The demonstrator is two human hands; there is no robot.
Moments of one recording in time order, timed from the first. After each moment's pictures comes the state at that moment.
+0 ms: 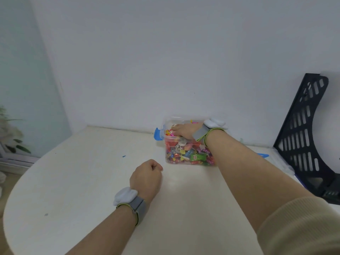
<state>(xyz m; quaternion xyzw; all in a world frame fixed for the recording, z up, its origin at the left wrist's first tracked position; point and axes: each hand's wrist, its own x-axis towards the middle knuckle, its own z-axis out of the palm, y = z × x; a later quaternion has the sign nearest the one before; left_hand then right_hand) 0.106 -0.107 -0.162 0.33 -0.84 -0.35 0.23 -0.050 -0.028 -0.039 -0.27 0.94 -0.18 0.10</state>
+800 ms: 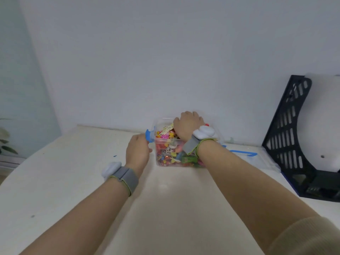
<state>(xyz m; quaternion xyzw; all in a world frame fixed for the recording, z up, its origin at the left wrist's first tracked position) 0.077 -0.121 -0.098 0.27 -0.67 -0.63 0.27 -0.041 -0.013 -0.049 -0.18 0.95 -0.16 -0.18</state>
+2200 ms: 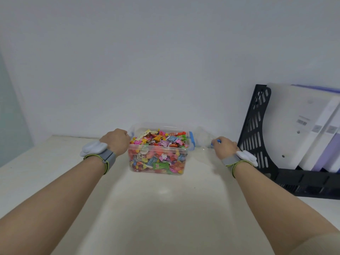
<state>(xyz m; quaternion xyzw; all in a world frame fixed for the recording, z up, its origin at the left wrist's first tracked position) 0.055 -0.131 -0.042 0.26 -0.94 -0.17 0.17 -0.069 0.174 -0.068 0.01 0.95 -0.29 -0.10</state>
